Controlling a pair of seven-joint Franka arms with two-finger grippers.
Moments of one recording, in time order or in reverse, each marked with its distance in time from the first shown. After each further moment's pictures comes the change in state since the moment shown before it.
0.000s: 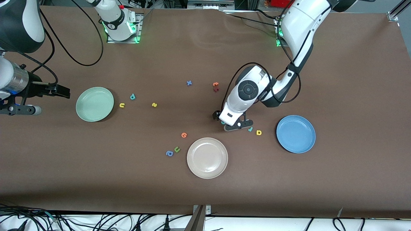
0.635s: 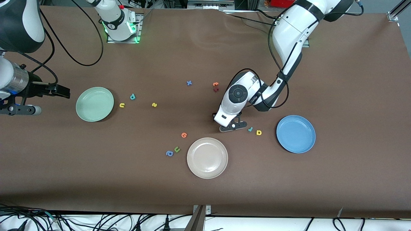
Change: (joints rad) left arm -0.050 0.085 0.017 0.013 0.095 0.016 -0.045; right arm 0.000 0.000 0.000 0.000 0.000 0.000 0.000
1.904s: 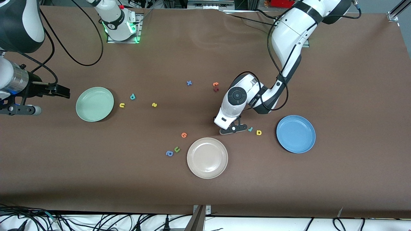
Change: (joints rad) left arm -0.003 0.021 0.018 0.046 0.032 -0.006 -0.006; right arm 0.000 0.000 0.000 0.000 0.000 0.000 0.000
